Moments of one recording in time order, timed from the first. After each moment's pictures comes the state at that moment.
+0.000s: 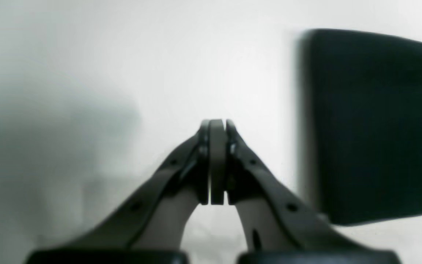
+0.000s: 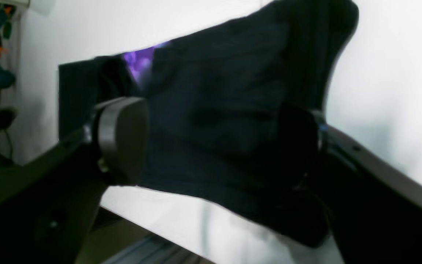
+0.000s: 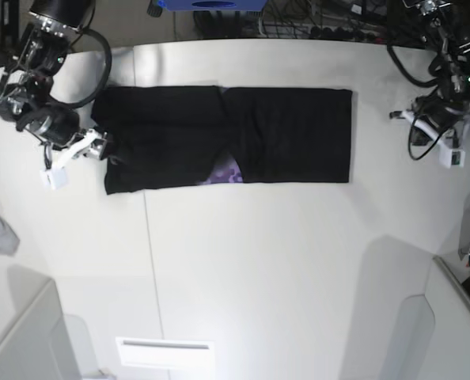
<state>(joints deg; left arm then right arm) 22.1 -18.4 -36.7 105.0 -31.8 -23.7 57.3 -8.5 8.0 28.4 100.8 48.7 17.2 -77.5</state>
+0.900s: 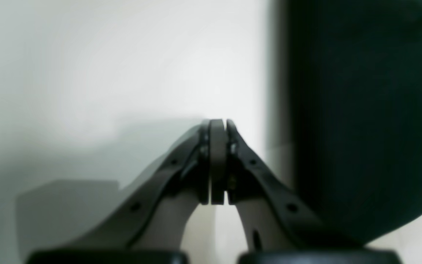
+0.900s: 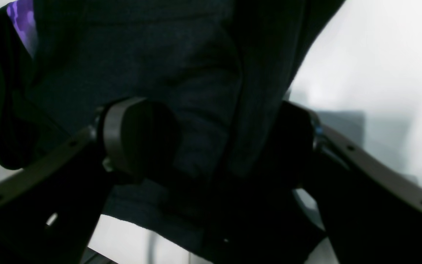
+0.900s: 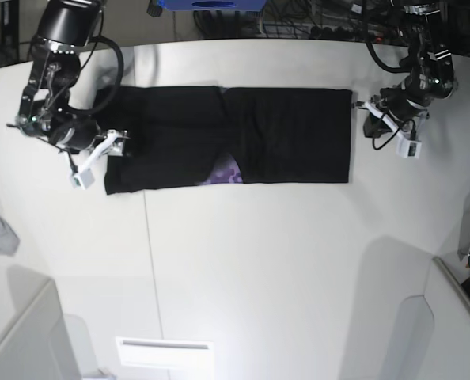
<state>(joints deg) 19.2 -17.5 -19.3 89.7 -32.9 -23.7 45.2 -4.5 8.6 20.6 86.4 34.0 24.6 -70.4</state>
